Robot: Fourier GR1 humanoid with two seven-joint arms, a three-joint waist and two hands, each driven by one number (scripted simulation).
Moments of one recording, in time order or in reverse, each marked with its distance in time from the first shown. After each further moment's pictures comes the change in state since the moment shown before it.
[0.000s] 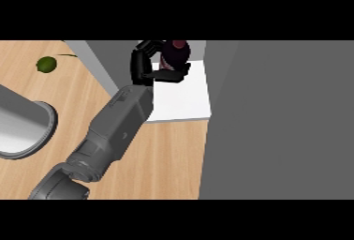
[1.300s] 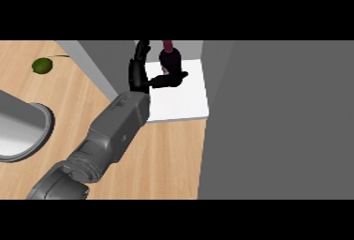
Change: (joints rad) left arm -0.016 0.003 0.015 0.153 -0.053 0.080 -0.040; right arm 0.001 0.000 0.019 -0.001 0.007 -0.002 -0.005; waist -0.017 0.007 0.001
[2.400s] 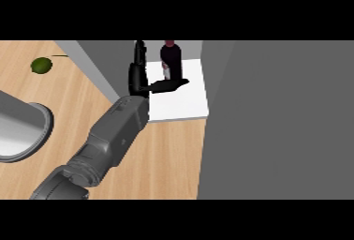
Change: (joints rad) left arm 0.041 -0.005 0.012 -0.024 -0.021 -0.075 -0.086; right arm -0.004 0.011 0.024 0.010 0.002 -0.002 -0.019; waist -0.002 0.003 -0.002
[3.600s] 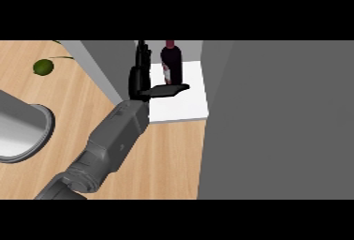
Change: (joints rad) left arm 0.075 0.000 -0.120 -0.104 0.146 -0.144 0.010; right arm 0.010 -0.013 0.013 -0.003 0.000 -0.013 0.008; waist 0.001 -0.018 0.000
